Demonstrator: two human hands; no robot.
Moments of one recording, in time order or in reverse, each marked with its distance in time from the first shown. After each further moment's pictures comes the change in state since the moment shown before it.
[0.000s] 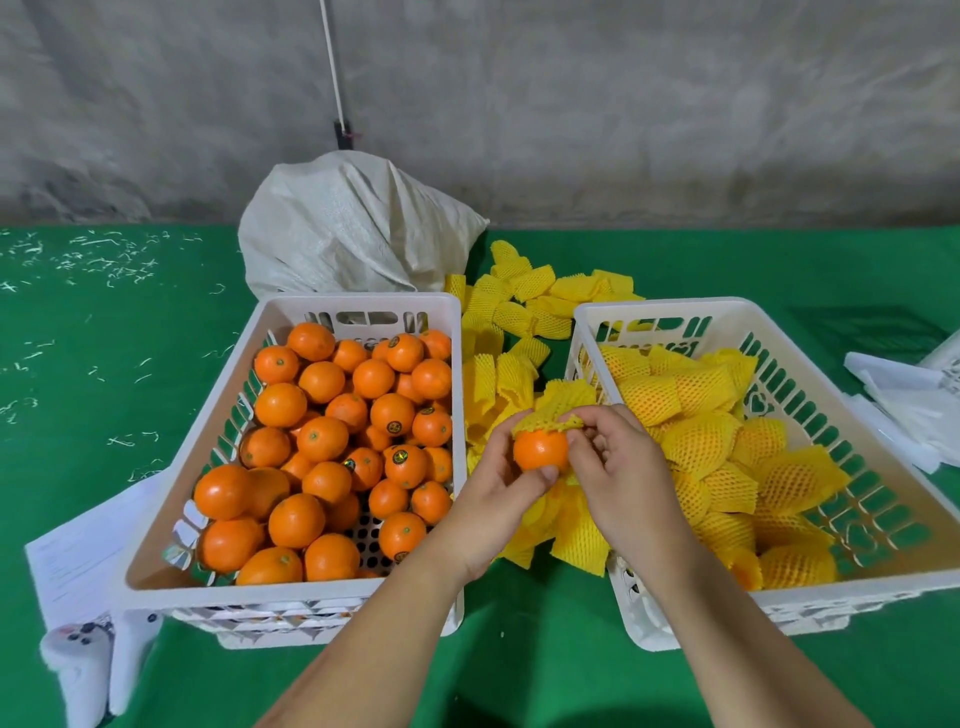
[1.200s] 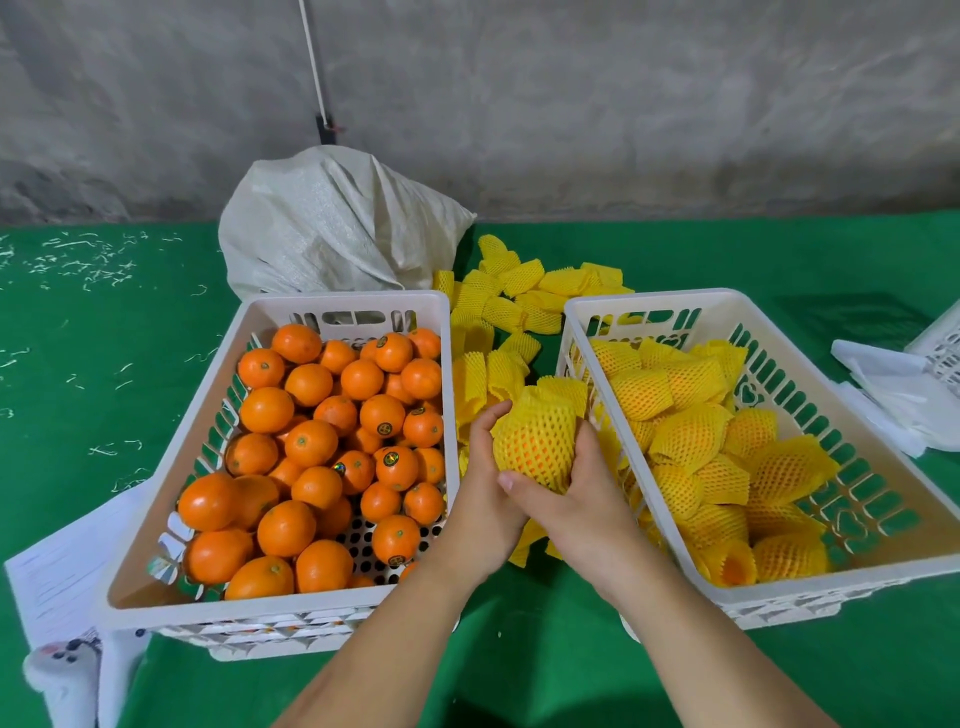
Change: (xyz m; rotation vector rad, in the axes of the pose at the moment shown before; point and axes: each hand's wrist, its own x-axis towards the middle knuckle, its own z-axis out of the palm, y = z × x) left_hand -0.003 0.001 0.005 0.206 0.067 0.224; right_hand -0.022 -0.017 0.025 0.402 -0.210 0.366
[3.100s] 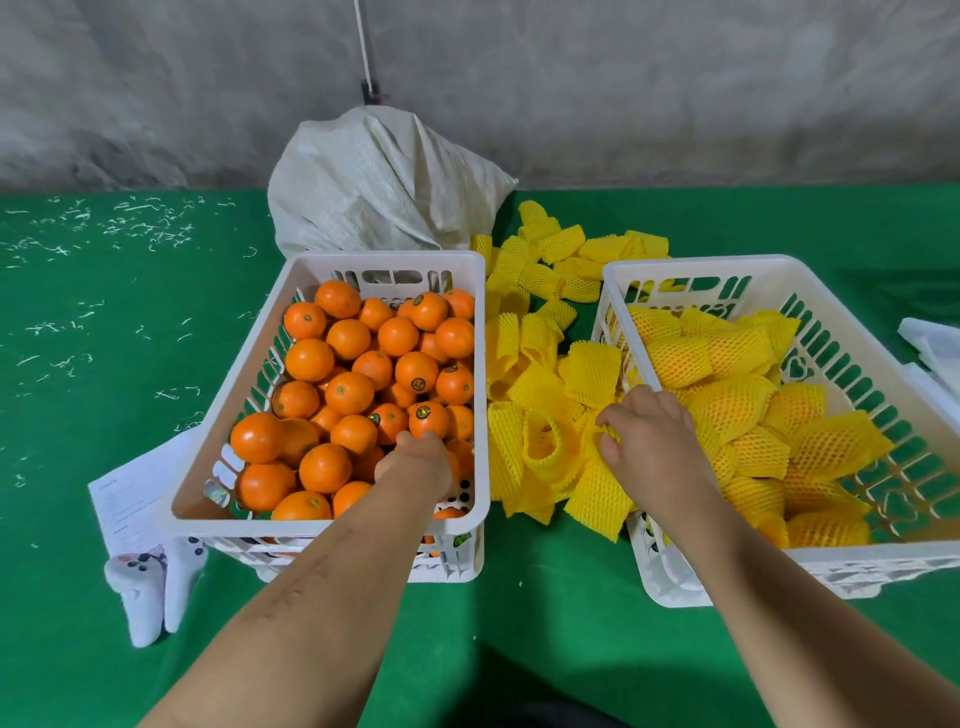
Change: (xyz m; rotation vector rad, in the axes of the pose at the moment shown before) left_hand 0.013 -0.024 -0.088 1.305 -0.067 -1.016; right_hand 0.043 0.071 -0.061 -1.206 0.118 -0.349
